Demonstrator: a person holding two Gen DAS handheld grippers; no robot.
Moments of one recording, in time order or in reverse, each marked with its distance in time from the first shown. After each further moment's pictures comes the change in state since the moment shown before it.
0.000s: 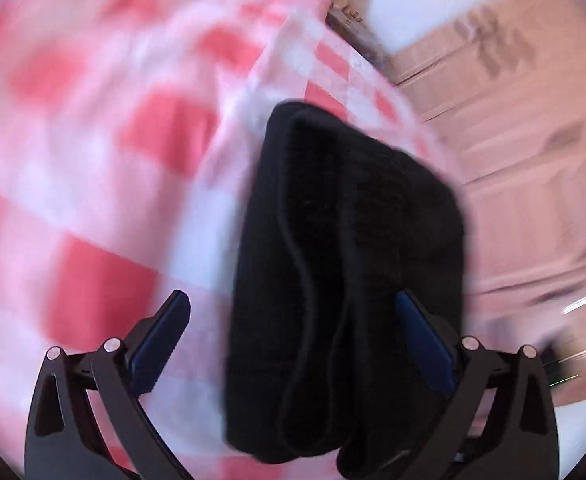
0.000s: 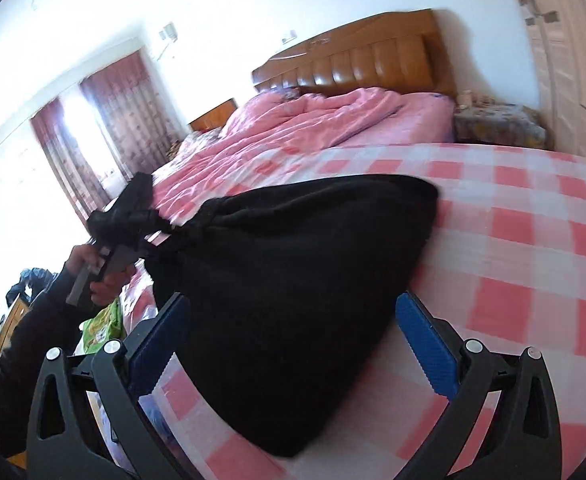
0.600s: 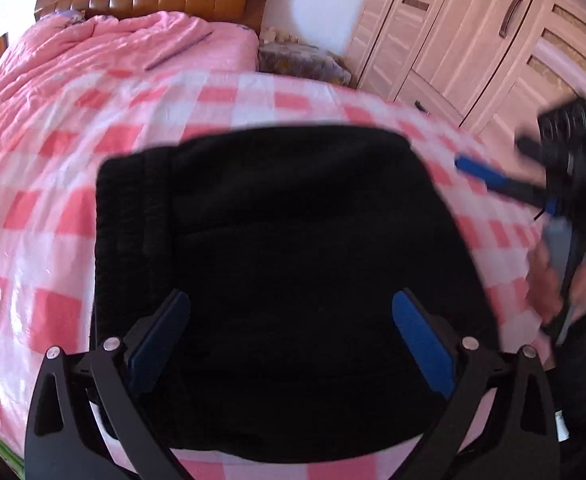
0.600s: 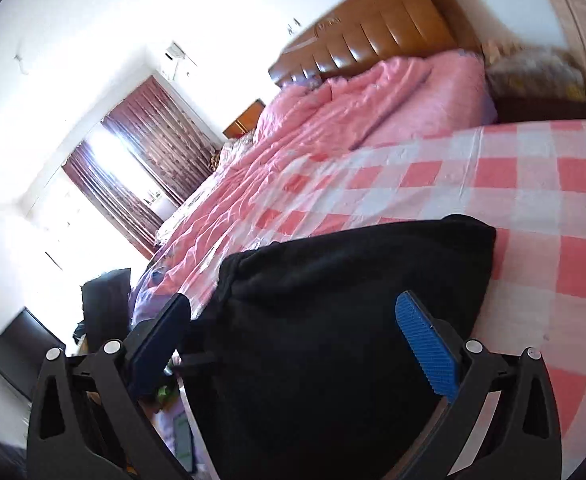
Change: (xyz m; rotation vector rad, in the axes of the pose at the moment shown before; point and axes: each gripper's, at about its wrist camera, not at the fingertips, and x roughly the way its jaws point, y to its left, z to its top) left arm 0.042 -0.134 -0.101 0.573 -0.206 0.356; right arm 0.050 -0.082 0.097 0.269 0.038 0.278
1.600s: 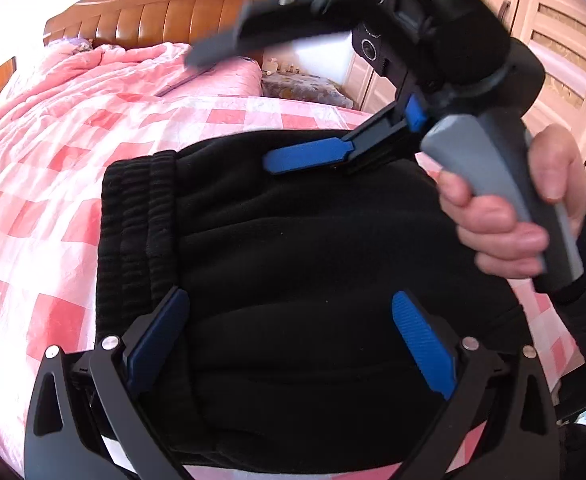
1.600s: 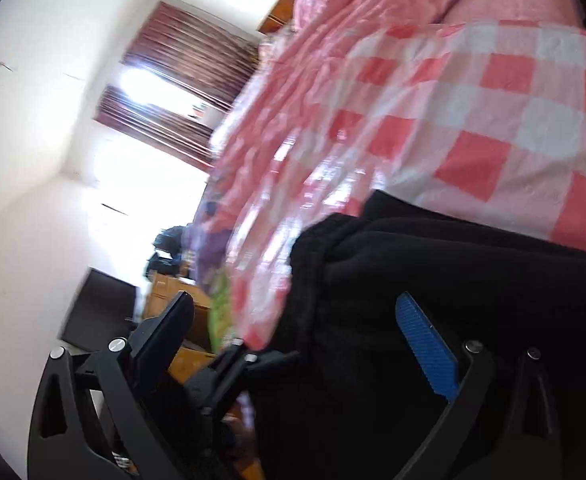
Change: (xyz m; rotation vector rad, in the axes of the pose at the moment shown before) left arm 0.004 -0.001 -0.017 0.030 -0.118 0.050; right arm 0.155 0.042 0.035 0.121 0.388 0.248
